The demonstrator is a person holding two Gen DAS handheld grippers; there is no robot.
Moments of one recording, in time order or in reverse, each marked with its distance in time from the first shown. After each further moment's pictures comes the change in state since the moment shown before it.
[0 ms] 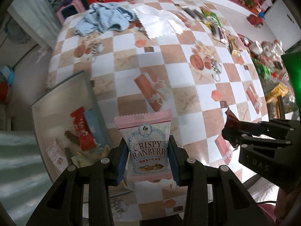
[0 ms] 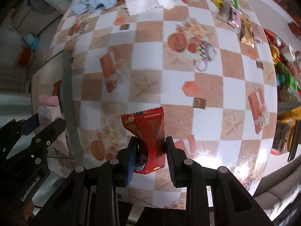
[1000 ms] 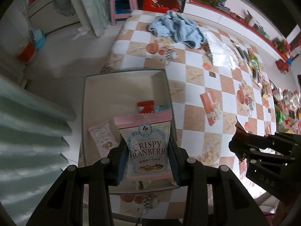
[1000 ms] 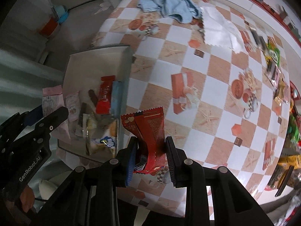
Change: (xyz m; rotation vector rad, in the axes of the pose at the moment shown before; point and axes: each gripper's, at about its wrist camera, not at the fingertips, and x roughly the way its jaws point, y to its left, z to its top) left arm -0.037 0.130 -0.043 -0.312 -0.096 0.074; right arm -0.011 0.140 0.017 -0.302 -0.039 -0.044
